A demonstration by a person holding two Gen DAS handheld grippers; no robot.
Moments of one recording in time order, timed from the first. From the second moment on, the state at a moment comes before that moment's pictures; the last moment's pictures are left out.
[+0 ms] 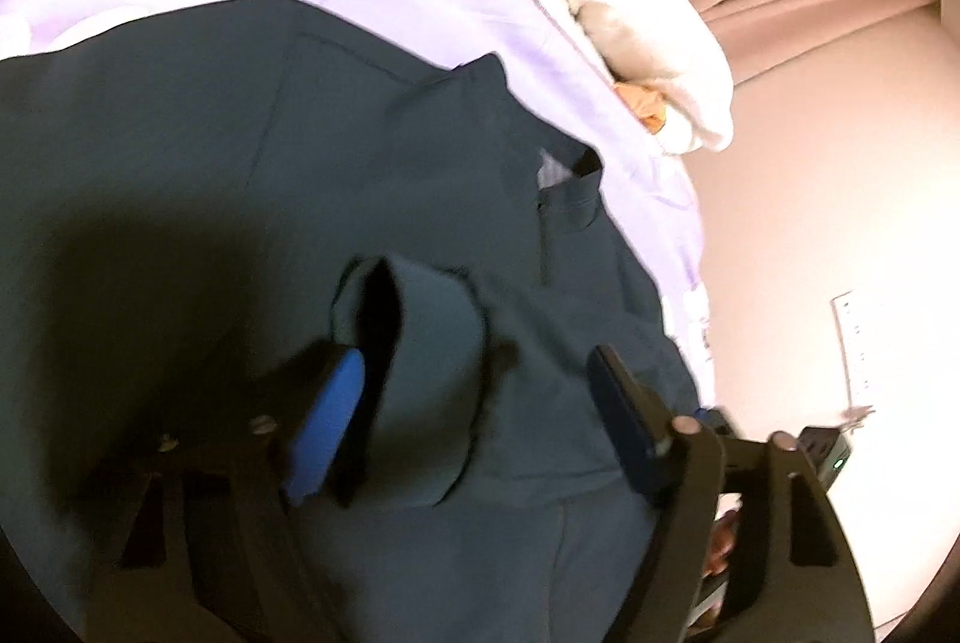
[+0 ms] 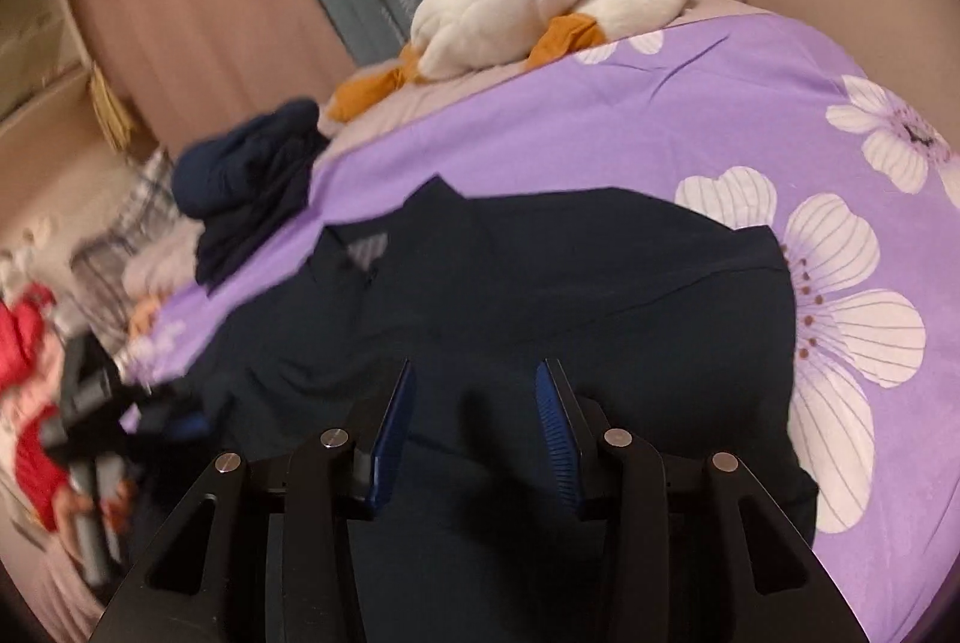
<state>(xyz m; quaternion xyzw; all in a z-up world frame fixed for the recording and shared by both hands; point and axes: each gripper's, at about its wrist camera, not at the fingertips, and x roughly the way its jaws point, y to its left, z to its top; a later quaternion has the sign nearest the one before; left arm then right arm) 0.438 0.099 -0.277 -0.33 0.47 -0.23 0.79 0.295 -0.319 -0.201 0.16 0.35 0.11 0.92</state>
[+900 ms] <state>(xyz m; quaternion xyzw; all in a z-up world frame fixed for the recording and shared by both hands) 0.416 0.107 -0.285 -0.25 0.53 -0.23 0.78 0.322 -0.245 -0.208 0.05 0.40 0.15 0.90</state>
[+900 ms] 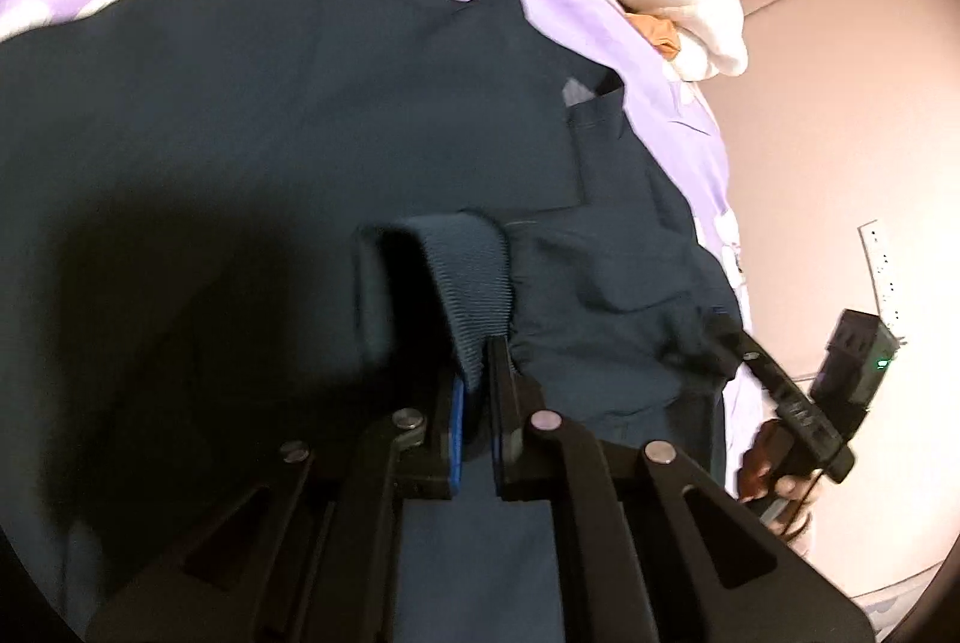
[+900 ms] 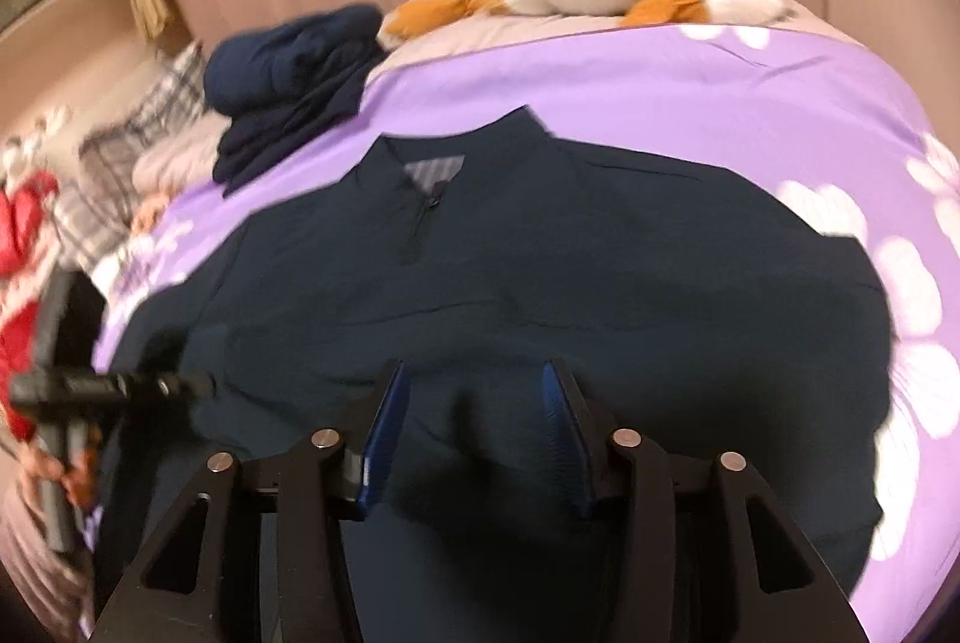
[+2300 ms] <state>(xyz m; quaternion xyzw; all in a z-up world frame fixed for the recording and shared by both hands) 0.430 0.097 -0.309 -0.25 0.54 -0.27 0.76 0.385 -0.169 -0.226 -0.21 0.45 0.34 0.80</state>
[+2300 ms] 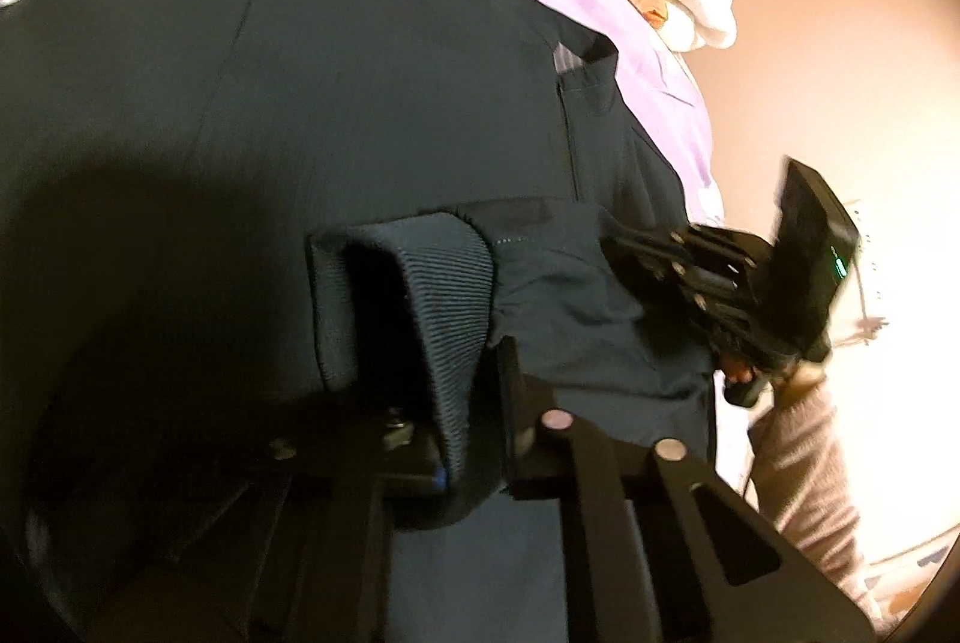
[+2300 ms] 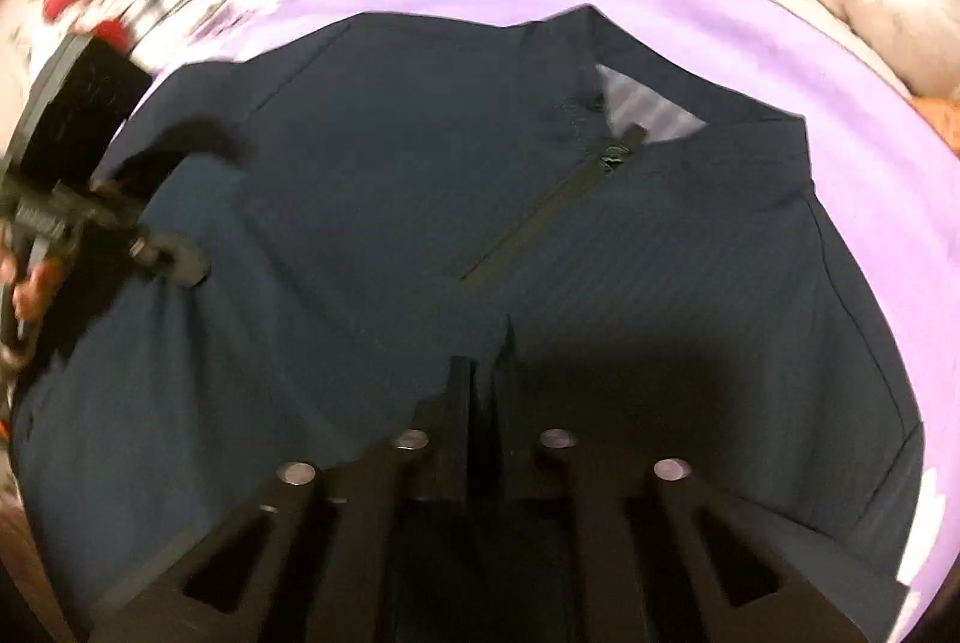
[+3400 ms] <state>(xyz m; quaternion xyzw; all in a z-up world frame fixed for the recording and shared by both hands) 0.419 0.022 -0.244 -0.05 0.46 -0.22 0.86 0.355 -0.241 -0.205 -0.01 0.39 0.20 0.90</state>
